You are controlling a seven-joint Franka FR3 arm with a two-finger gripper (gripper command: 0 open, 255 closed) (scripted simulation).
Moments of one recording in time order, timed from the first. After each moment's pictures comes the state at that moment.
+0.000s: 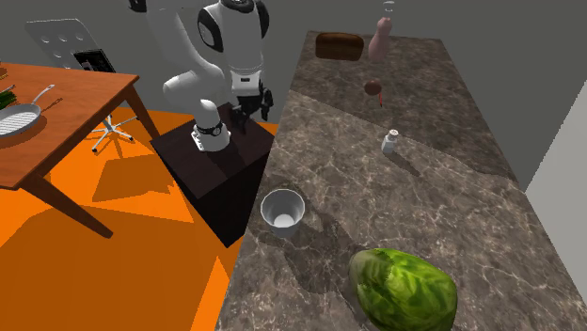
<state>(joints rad) -0.04 -0.41 0.02 -2.22 -0.01 1.79 -0.11</state>
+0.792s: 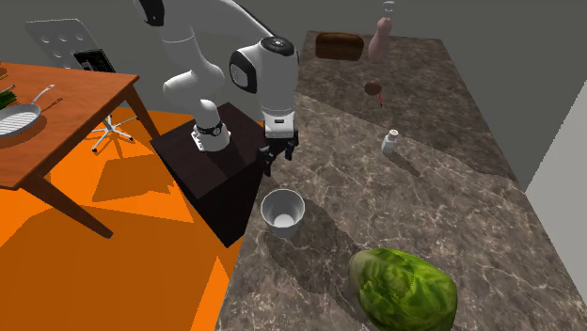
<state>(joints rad) -0.06 -0.01 0.02 -1.95 -0.13 2.00 -0.09</state>
